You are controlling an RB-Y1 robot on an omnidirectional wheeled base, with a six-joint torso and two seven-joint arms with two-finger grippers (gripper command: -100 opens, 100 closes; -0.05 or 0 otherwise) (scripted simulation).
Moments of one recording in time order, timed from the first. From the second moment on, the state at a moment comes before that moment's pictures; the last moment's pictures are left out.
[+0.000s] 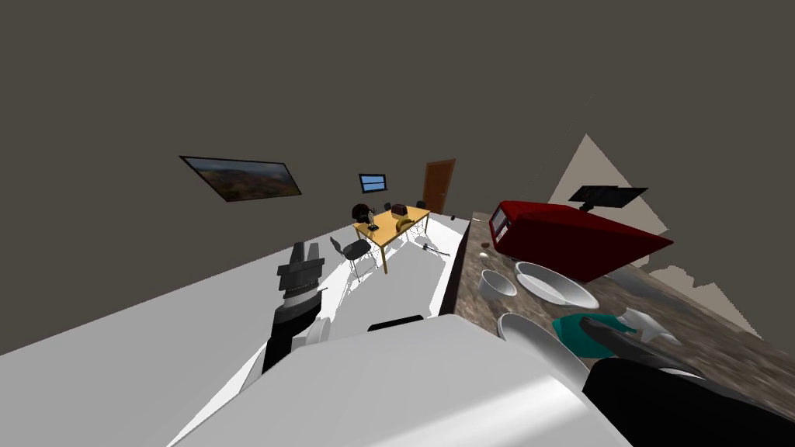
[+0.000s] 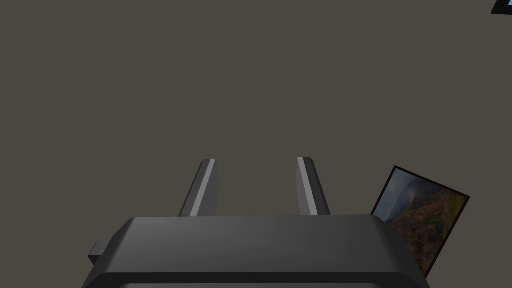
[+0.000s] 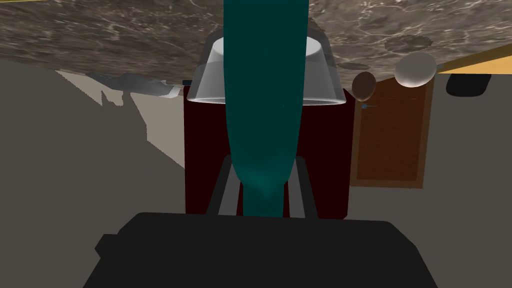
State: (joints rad) left arm 0.52 -0.03 0.01 -2.24 -0.10 -0.61 0.15; right arm 1.25 -0.63 -0.57 -1.90 0.20 0.13 0.14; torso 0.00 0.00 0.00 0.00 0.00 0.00
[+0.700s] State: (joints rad) left arm 0.52 -0.03 0.01 -2.24 -0.10 -0.61 0.15; right arm 1.27 -0.63 -0.60 -1.92 0.21 0.13 0.14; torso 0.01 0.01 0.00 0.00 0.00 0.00
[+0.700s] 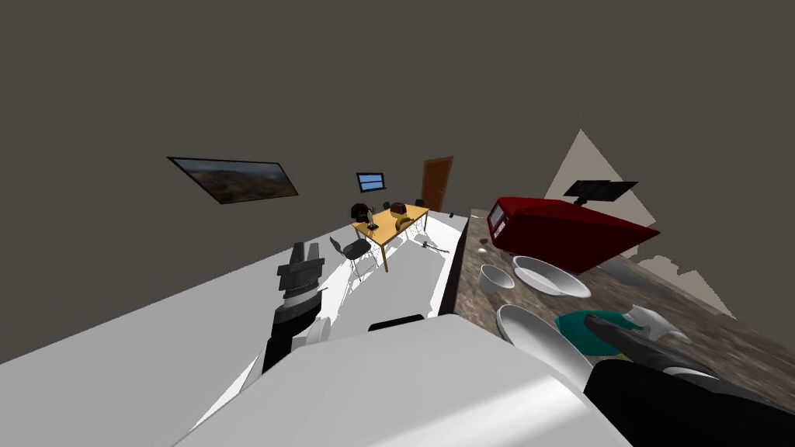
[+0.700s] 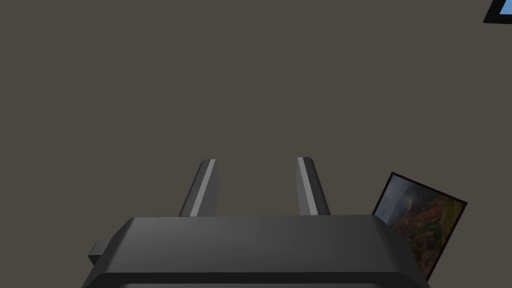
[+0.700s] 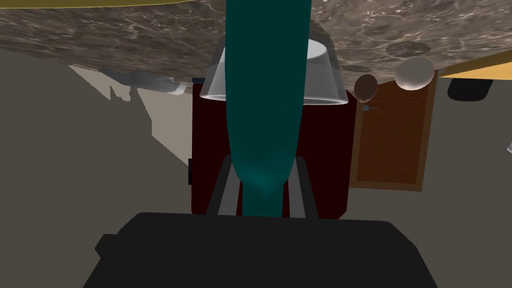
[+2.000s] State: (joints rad) left arm 0.52 -0.03 0.01 -2.24 -0.10 -0.61 0.15; right arm 1.53 -0.69 -0.84 -2.14 0.26 0.15 0.08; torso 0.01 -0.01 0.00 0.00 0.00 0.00
